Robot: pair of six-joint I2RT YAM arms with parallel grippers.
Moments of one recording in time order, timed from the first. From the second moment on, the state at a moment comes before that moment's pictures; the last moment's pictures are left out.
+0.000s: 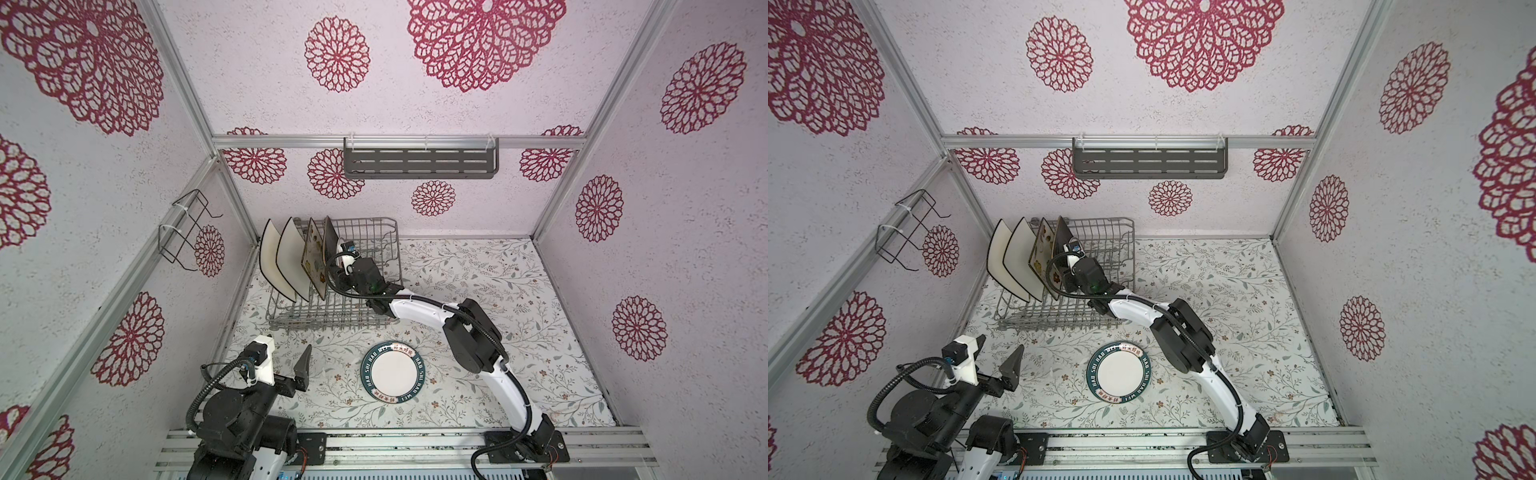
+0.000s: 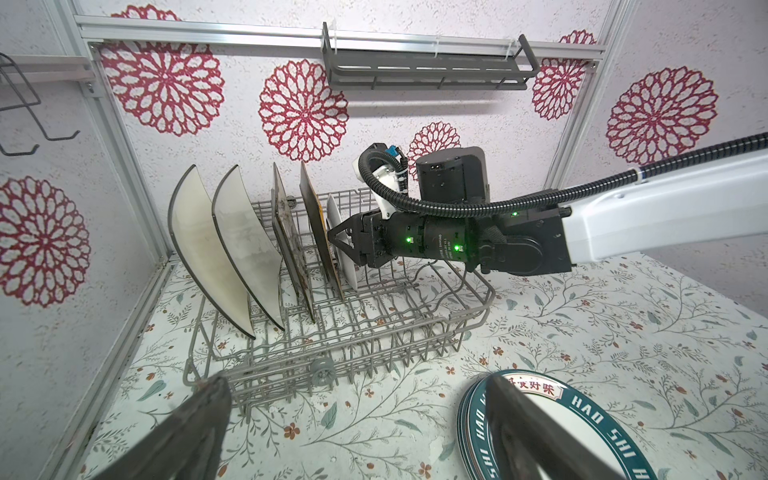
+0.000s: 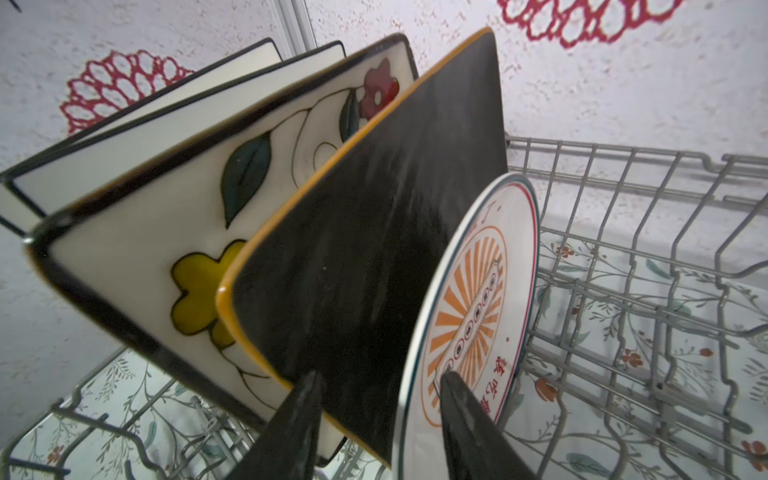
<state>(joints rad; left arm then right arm) -0.16 0.02 0.63 -0.72 0.10 0.00 0.88 2.39 1.94 0.21 0.12 0.27</state>
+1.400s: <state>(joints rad) -0.16 0.02 0.63 -0.72 0.10 0.00 0.84 2.31 1.83 0.19 0.07 0.25</state>
